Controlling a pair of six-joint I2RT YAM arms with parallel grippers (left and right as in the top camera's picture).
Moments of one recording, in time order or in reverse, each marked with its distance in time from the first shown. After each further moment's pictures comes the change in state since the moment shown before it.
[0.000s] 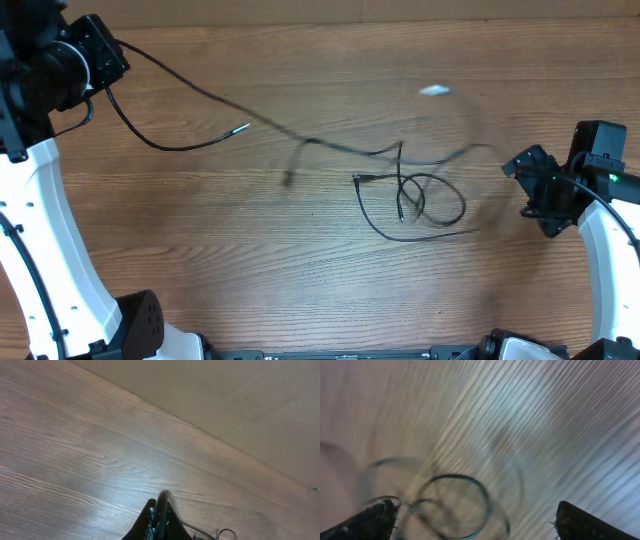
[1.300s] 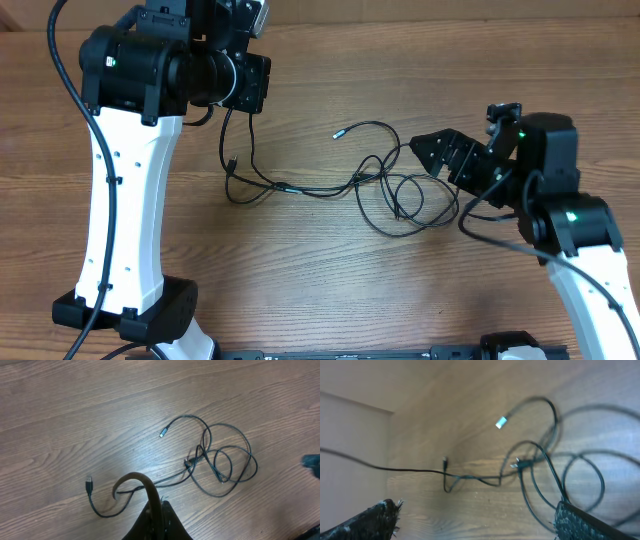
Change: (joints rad) left arm -0.441 0.116 0.000 -0.121 -0.008 0.354; right arm 0.393 -0.238 0.000 0.250 -0.321 -0.155
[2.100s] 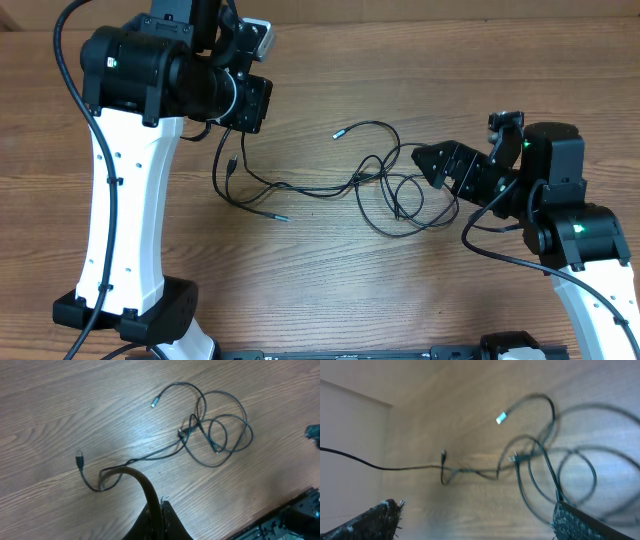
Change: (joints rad) left arm -0.010 -0.001 0.000 -0.135 0.036 0.052; right arm 0.000 -0.036 0.000 -0.097 0.000 -0.042
